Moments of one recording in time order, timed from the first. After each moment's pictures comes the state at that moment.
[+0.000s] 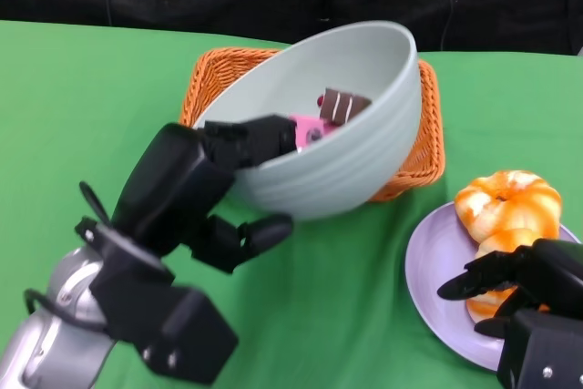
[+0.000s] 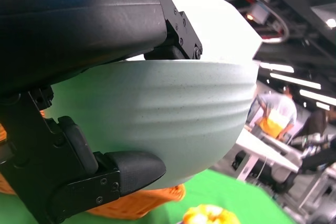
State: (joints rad) left arm -0.28 0.23 -0.18 0.06 0.39 -0.56 0.03; right arm 0.10 -0.47 0.13 -0.42 -0.53 0.16 0.43
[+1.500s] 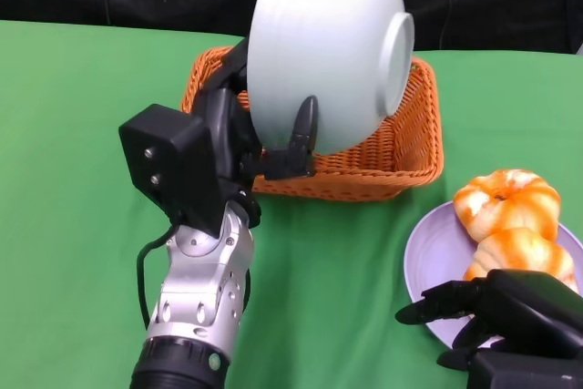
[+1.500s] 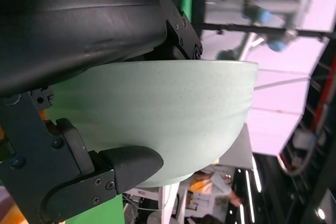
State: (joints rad) left arm -0.51 -0.26 0.04 0.48 -0.20 -0.25 0.00; right arm 0.12 -0.44 0.24 -0.42 -0.57 0.13 0.41
